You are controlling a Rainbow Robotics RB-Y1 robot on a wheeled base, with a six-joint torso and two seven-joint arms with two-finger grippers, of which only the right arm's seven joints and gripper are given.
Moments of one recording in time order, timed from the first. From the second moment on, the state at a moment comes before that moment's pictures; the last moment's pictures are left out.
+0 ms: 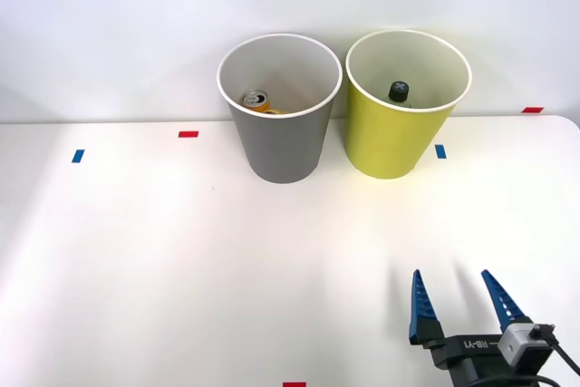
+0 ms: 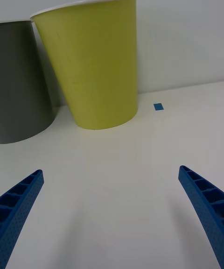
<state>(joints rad) 0.69 -0.15 0.22 -1.82 0.02 -0.52 1.34</state>
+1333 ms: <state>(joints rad) 0.90 -0.13 0.20 -1.70 0.15 -0.89 1.43</state>
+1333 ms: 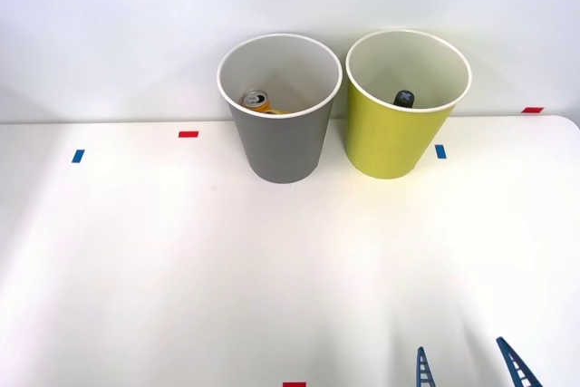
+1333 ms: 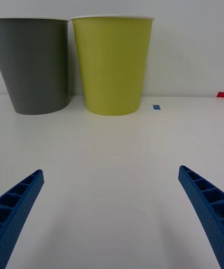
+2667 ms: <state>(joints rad) 0.95 -0.10 0.21 -1.70 0.11 -0.91 1.44</state>
